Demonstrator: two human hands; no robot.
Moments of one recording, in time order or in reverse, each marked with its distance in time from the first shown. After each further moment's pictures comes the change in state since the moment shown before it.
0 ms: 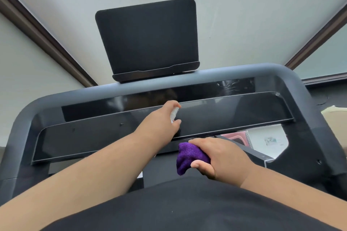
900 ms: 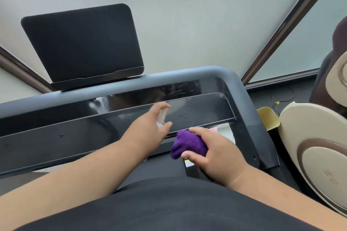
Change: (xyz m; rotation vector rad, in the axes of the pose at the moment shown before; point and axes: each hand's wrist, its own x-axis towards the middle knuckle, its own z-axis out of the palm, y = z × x) left_hand 0.007 0.106 0.064 -0.097 -0.007 0.067; right_hand -0.077 0.089 -0.054 0.087 0.367 0.221
